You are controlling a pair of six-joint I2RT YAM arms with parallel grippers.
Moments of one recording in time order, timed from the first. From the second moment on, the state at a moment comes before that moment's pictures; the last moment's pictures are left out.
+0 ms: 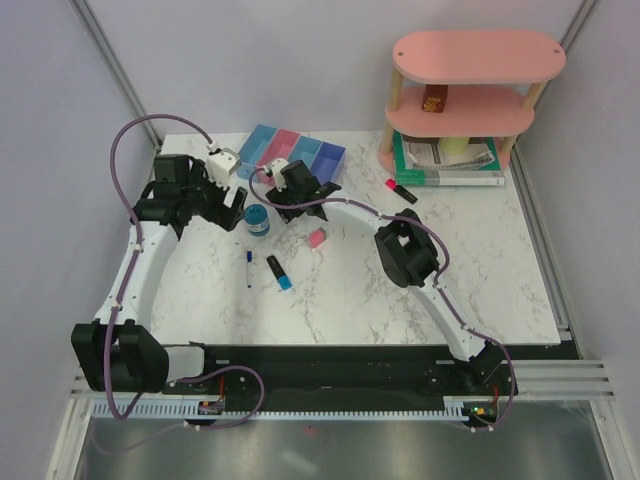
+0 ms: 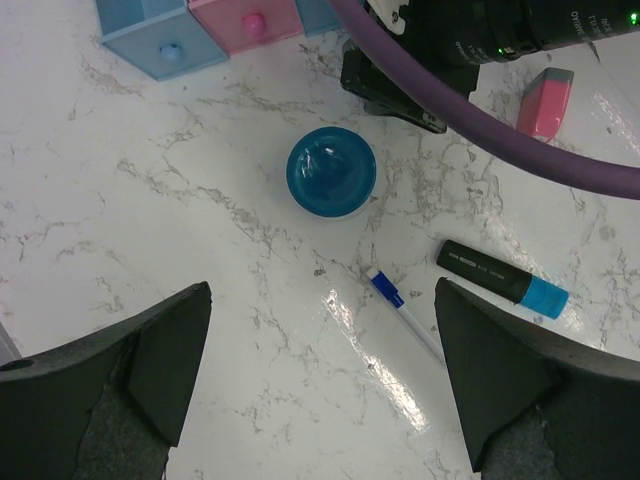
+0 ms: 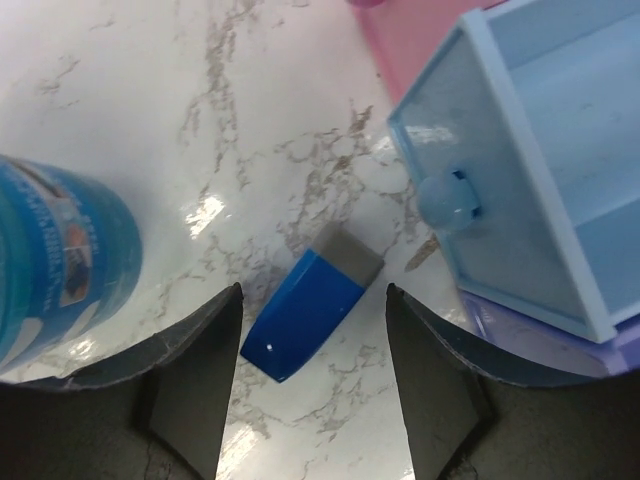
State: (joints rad) left arm -0.02 1.28 1.19 -0.62 0.37 0.49; right arm 0.74 2.55 2.16 -0.32 0.00 -0.06
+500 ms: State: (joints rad) left arm -0.02 1.28 1.16 -0.59 0.37 0.49; right arm 0.74 2.55 2.15 -0.24 0.11 -0.07
